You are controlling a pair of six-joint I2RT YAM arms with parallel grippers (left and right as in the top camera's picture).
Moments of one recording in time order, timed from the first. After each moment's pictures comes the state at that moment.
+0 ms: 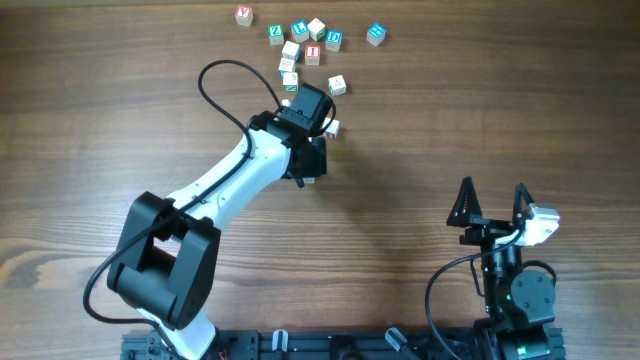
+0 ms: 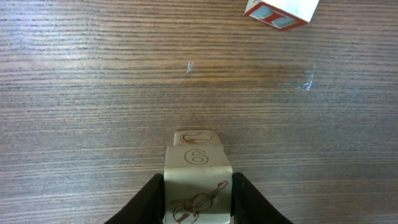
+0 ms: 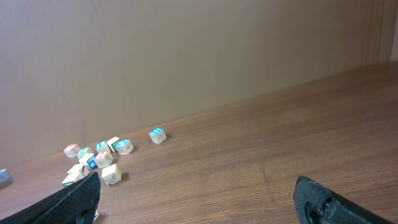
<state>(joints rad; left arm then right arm) -0.52 1.83 1.27 -0.75 -0.03 -0.53 0.18 0.02 0.01 0.02 0.21 0.28</state>
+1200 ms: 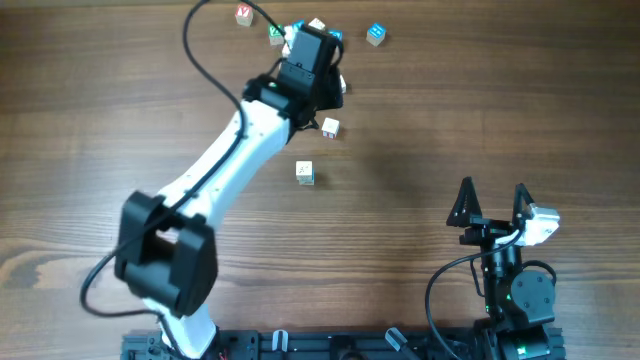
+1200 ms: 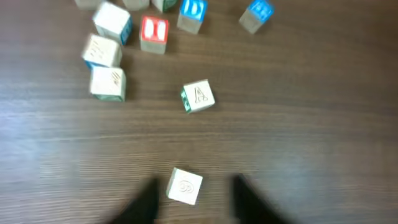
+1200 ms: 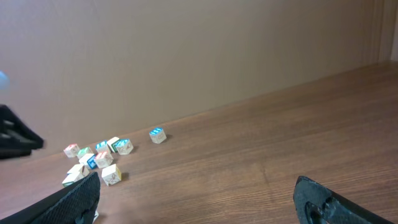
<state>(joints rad) -0.50 1.89 1.55 -0.55 -0.11 -0.51 0.18 0.02 0.01 0.02 0.21 0.28</state>
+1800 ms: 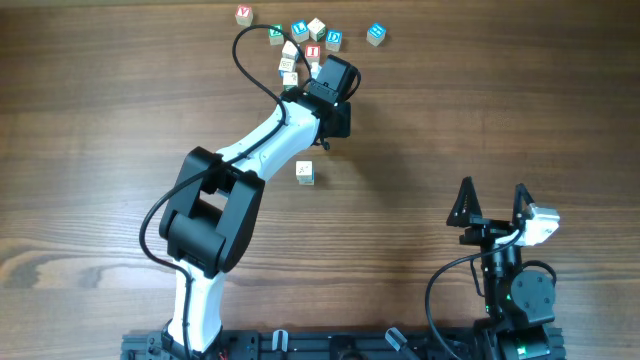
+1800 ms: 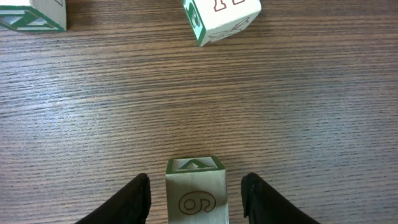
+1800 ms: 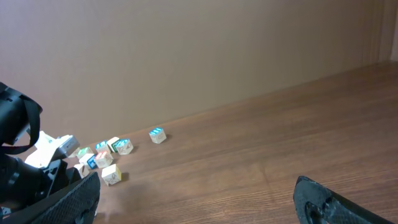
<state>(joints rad) -0.54 2.14 1.55 -0.53 -0.11 -0.45 0.18 0.02 0.01 0.02 0.21 0.28</state>
